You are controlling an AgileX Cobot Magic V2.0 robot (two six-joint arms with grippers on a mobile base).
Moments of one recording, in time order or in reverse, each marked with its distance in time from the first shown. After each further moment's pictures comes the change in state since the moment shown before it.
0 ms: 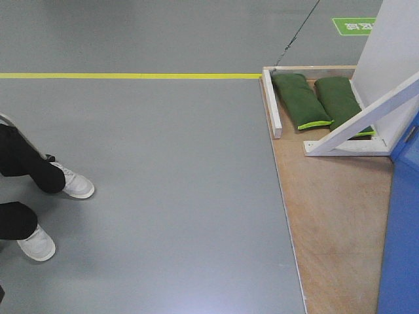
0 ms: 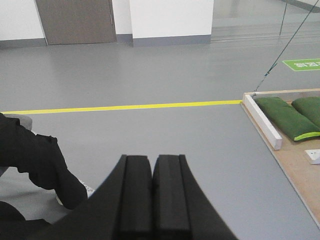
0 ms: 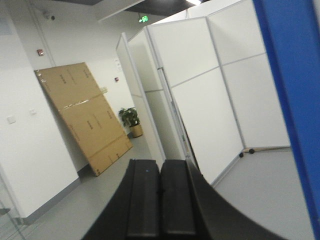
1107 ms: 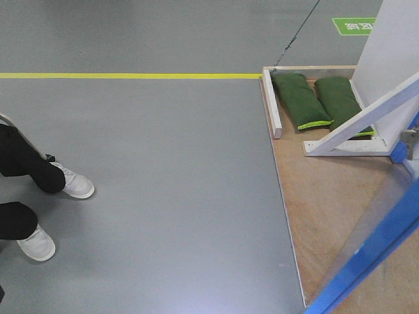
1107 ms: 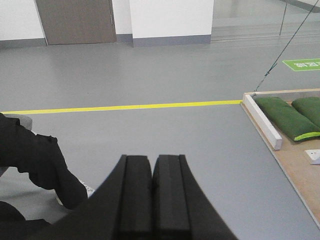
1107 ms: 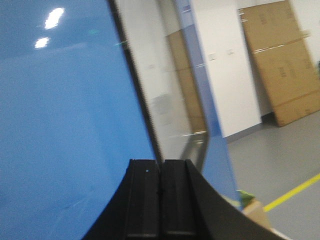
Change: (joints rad) left arm 0.000 0.000 0.000 0.000 0.000 0.000; right arm 0.693 -0.134 0.004 -0.011 0.154 -0.018
